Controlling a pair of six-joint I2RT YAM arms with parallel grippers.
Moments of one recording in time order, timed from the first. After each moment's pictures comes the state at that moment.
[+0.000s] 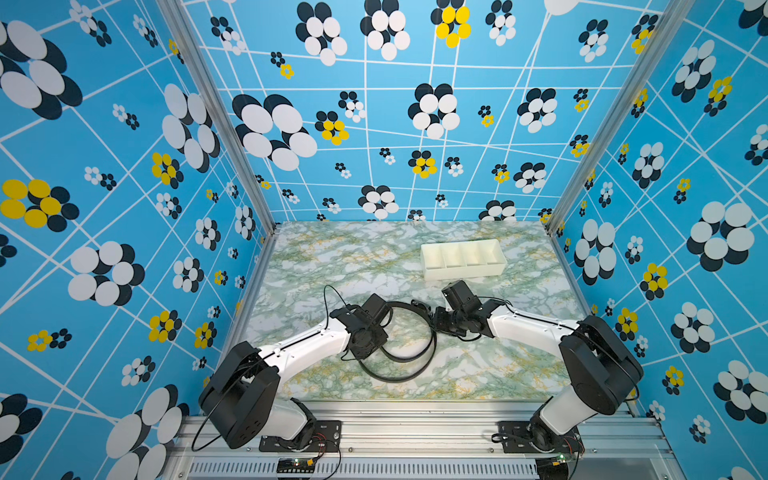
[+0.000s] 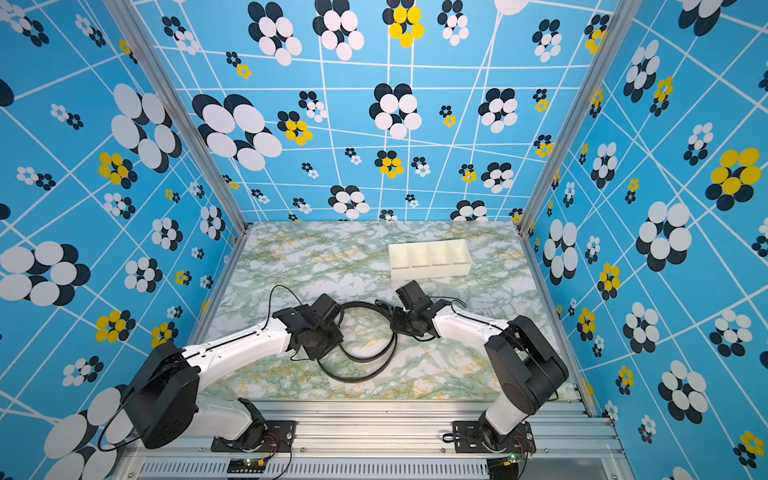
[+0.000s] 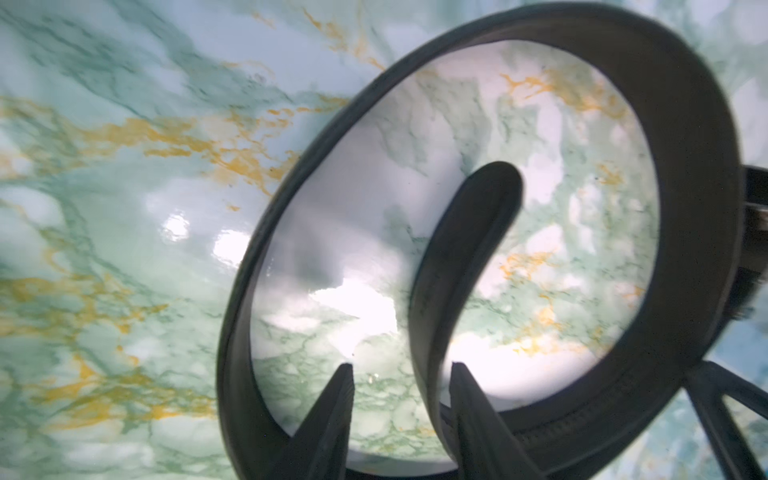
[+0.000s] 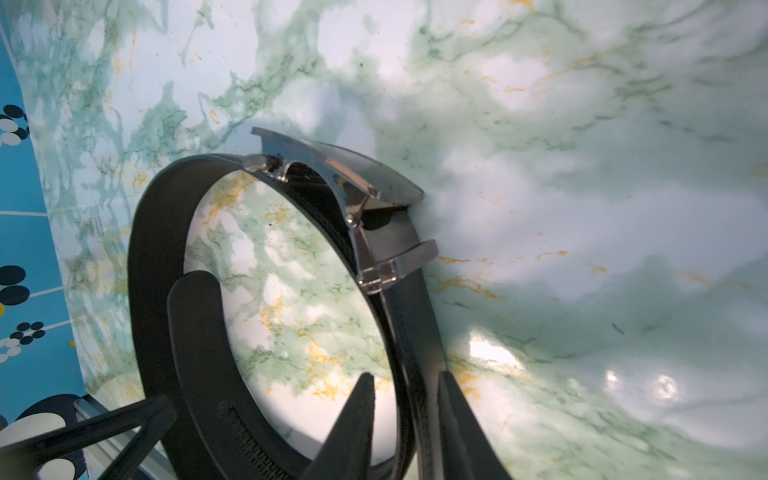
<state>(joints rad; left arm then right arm) -0.70 1.38 0.82 -0.65 -0.03 -1.32 0.65 1.62 0.89 -0.29 -0.13 0.78</state>
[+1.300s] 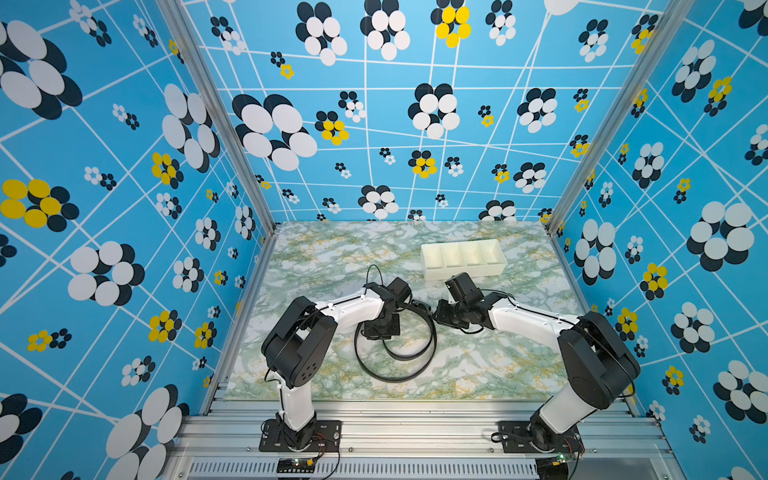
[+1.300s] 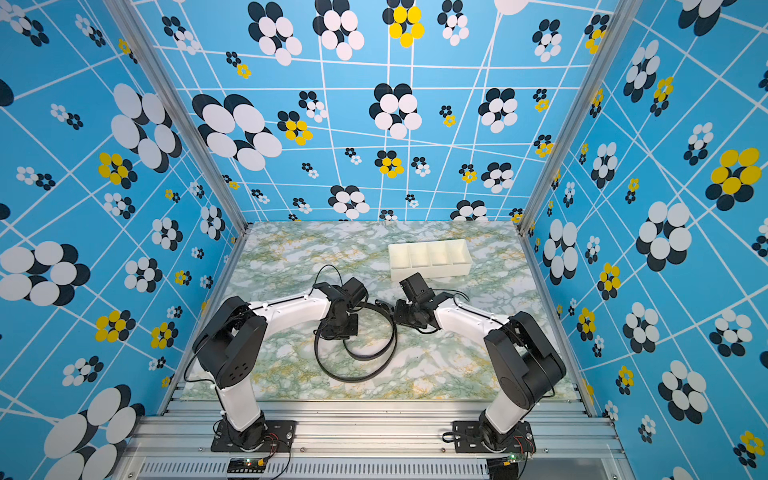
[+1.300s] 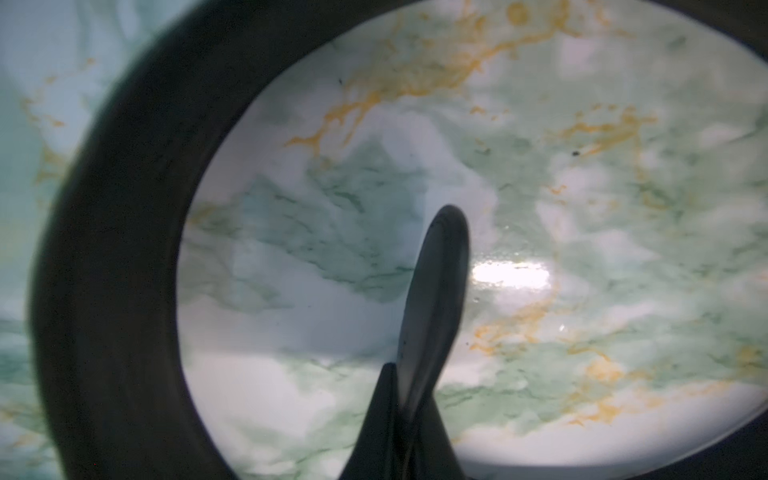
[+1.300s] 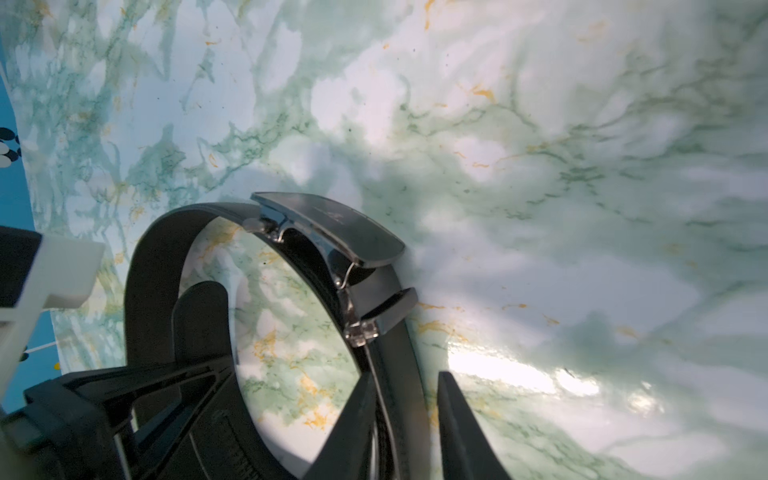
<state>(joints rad) -0.68 1.84 1.19 -0.83 -0.04 -0.66 0.59 1.65 0.96 -0.33 -0.12 0.71</state>
